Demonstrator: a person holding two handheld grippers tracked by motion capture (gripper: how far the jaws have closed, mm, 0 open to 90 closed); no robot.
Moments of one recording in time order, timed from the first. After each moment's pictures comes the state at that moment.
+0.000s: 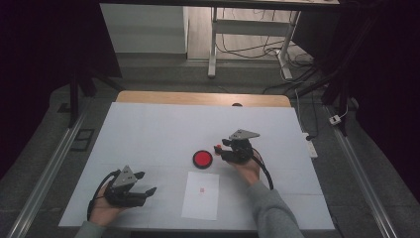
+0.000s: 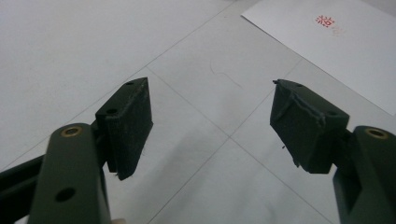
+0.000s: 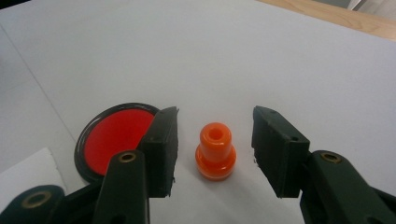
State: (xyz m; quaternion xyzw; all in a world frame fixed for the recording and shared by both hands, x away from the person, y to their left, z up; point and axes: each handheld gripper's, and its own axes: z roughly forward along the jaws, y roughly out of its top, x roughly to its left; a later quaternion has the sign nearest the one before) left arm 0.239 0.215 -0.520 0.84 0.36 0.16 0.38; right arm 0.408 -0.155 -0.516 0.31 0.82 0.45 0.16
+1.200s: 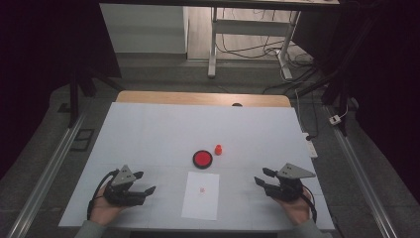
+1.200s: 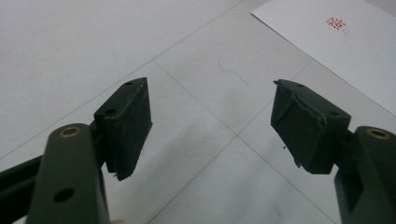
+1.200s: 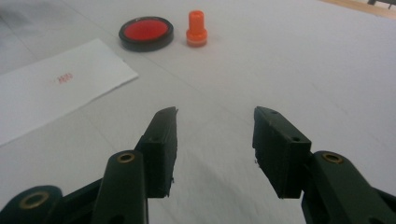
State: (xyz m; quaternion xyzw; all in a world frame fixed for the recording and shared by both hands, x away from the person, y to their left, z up) left arm 0.242 0.217 -0.525 0.83 0.38 0.15 0.38; right arm 0.296 -0.285 -0.504 0.31 0.81 0.45 0.19
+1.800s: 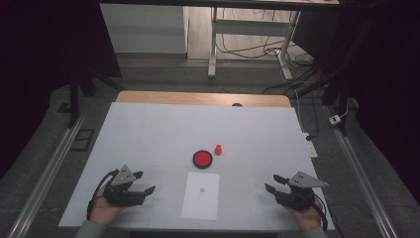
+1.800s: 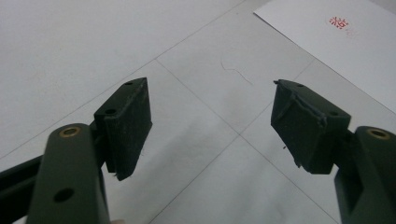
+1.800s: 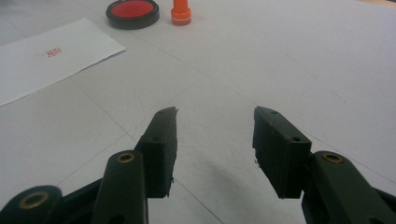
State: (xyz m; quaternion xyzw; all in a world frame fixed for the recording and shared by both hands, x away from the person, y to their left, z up) left arm 0.242 0.218 -0.525 0.83 0.38 0.16 0.38; right arm 0.278 -0.313 -0.510 0.33 0.81 0.44 0.20
